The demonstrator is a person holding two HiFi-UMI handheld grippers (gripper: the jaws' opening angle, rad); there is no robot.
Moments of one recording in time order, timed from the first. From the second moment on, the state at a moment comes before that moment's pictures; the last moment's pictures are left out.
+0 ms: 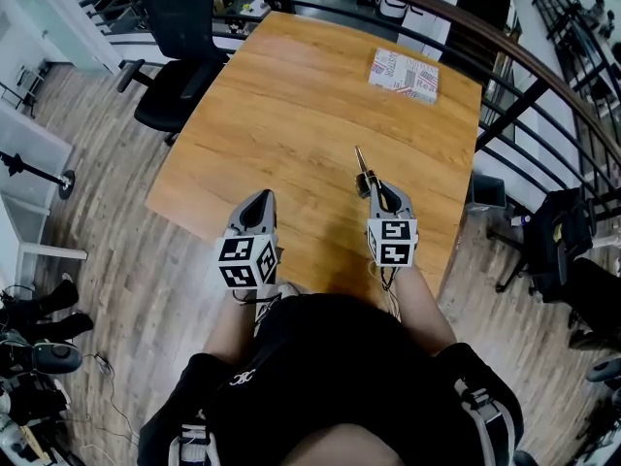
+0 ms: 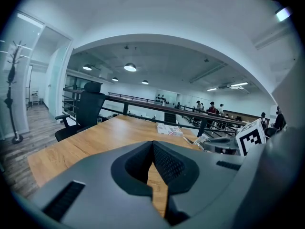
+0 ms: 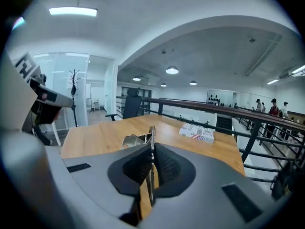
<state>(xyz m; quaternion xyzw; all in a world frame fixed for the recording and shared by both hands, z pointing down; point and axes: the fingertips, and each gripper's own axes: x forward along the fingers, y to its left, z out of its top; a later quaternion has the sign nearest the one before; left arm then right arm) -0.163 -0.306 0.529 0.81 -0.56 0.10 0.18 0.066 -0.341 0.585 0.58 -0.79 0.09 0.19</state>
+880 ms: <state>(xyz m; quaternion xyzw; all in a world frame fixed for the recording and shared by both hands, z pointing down) -0.130 -0.304 0.508 0.83 -0.53 0.09 0.15 0.122 -0.311 0.451 0.67 -0.74 -0.04 0.04</state>
